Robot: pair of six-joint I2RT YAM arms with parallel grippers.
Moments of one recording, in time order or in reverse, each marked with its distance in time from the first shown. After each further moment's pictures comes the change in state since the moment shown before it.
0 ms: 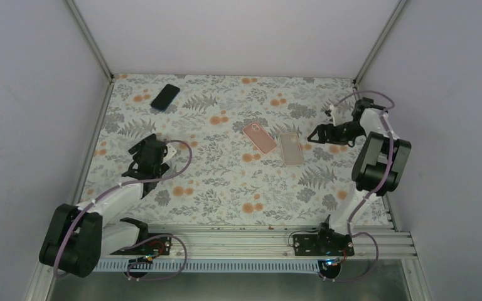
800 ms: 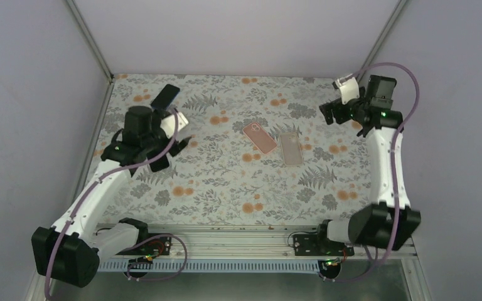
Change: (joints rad) left arm 0.011 -0.106 0.435 -0.431 0.826 -0.141; right arm 0.101 -0.521 -0.010 0.309 0.339 0.018
